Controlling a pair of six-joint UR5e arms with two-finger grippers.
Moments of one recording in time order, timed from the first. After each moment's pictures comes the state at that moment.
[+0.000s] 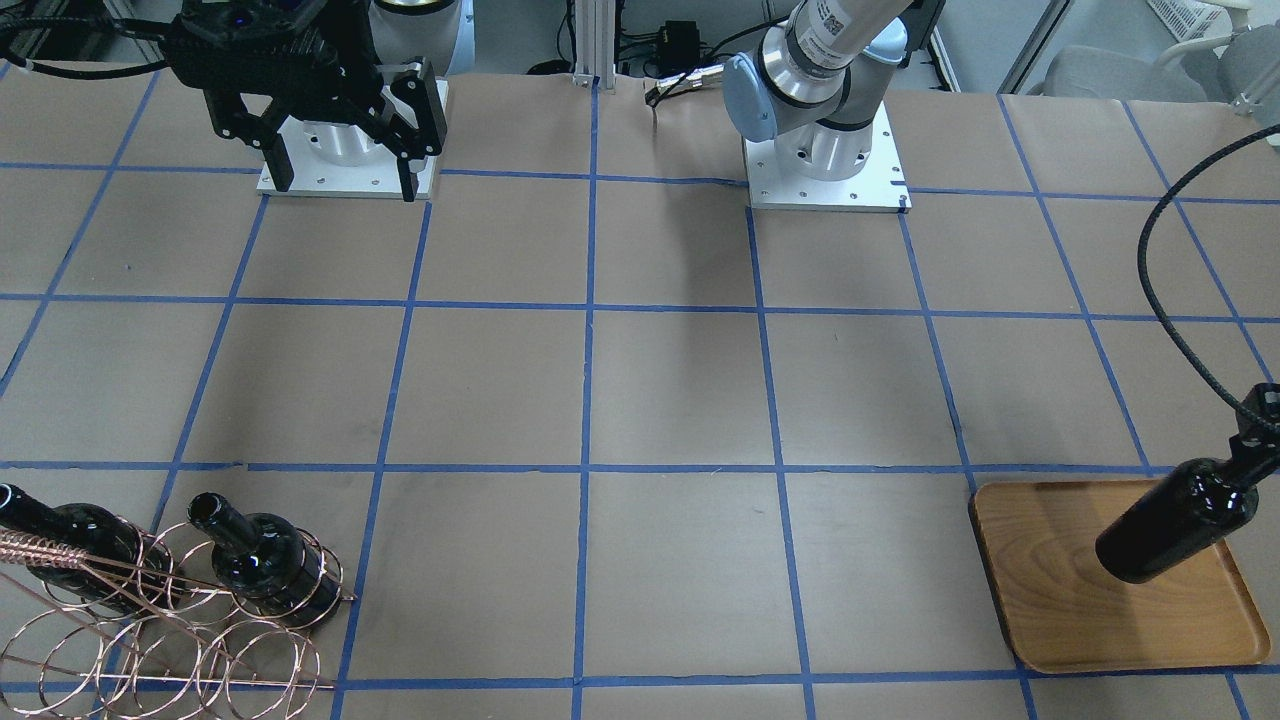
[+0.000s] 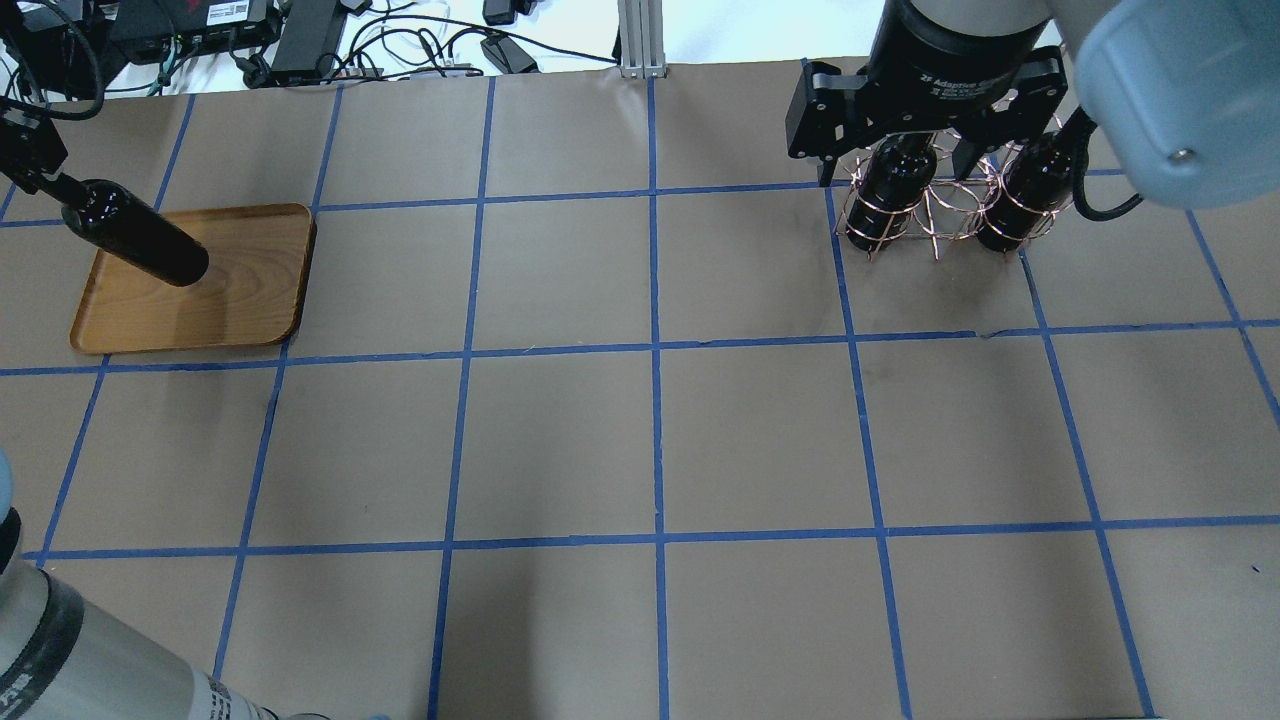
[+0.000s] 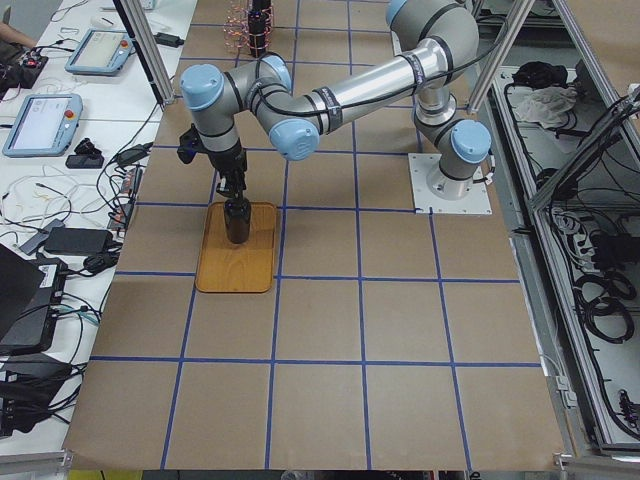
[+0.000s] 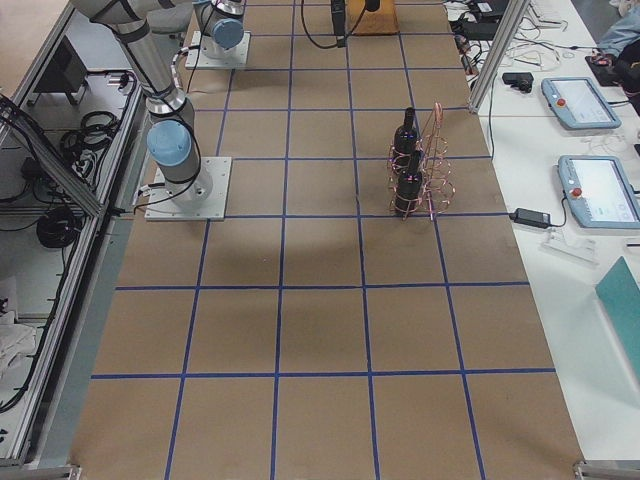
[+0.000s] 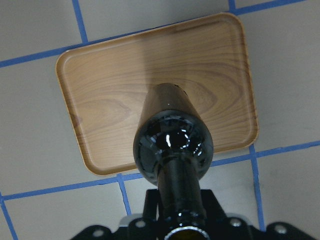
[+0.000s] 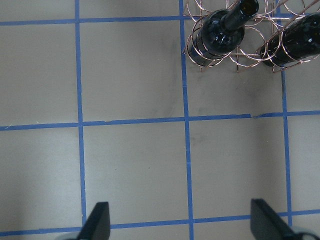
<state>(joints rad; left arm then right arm) -1.04 -2.03 -1.17 -1.53 1.64 0.71 1.74 -1.60 1.46 -1.58 -1.65 0.20</state>
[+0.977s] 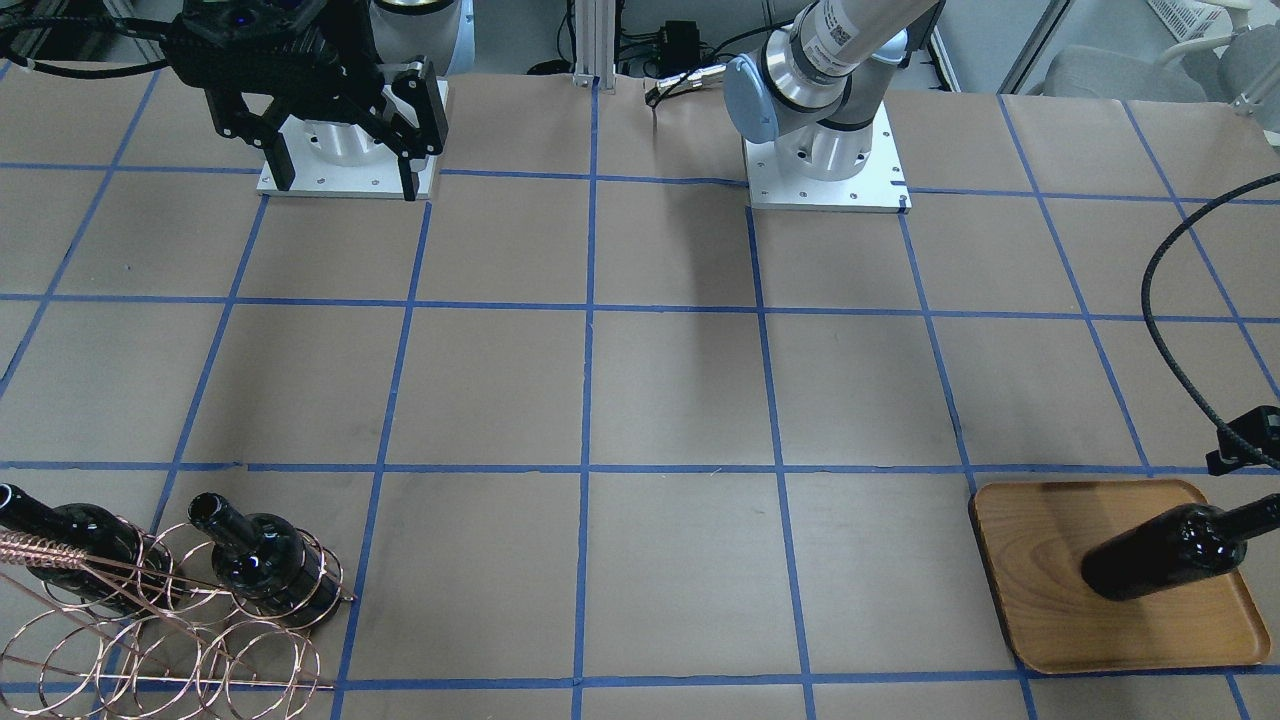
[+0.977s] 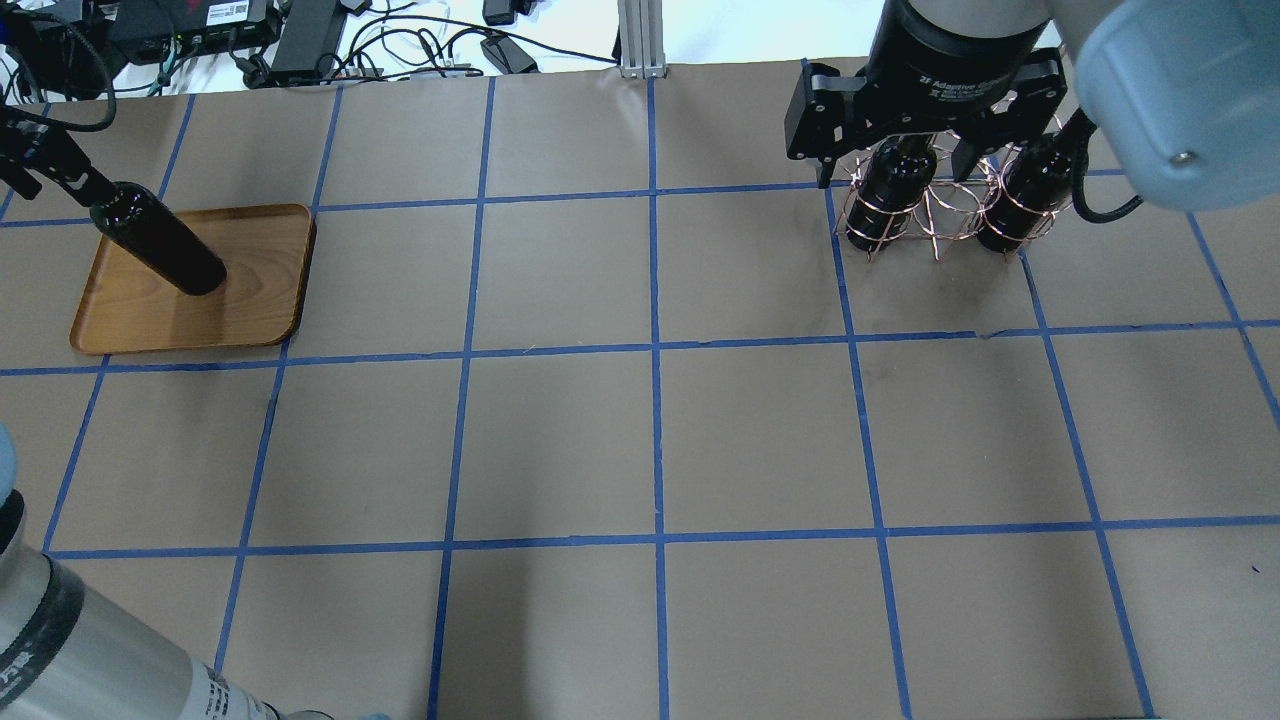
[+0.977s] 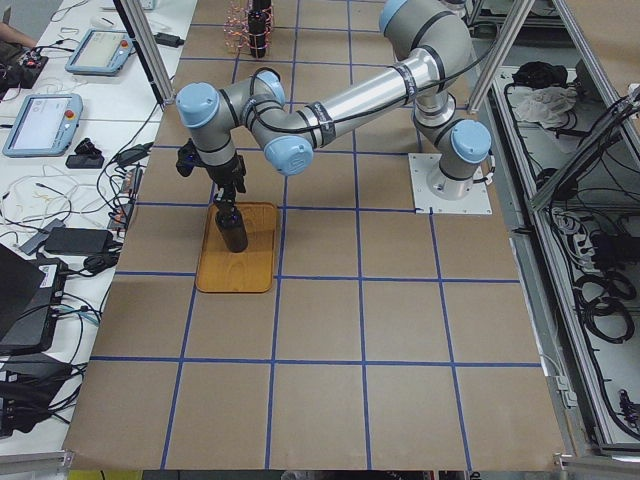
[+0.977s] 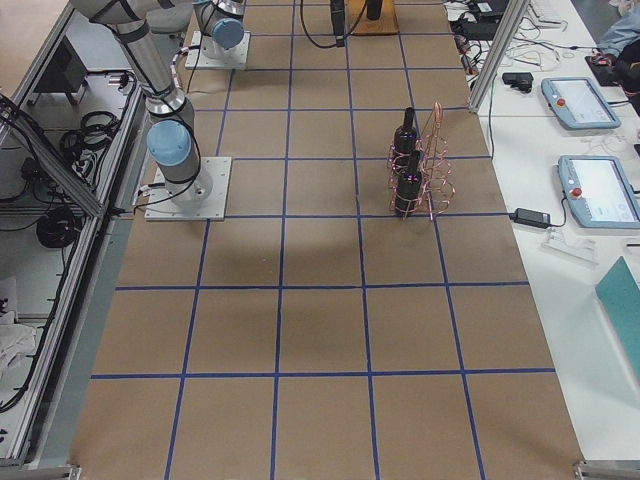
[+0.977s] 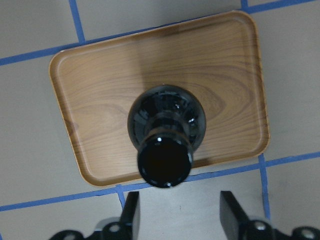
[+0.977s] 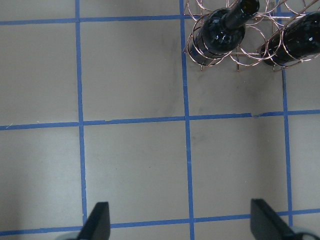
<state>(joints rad) -1.04 -2.04 -1.18 -1.52 1.63 0.70 1.74 -1.61 1.46 -1.58 -1.65 0.20</state>
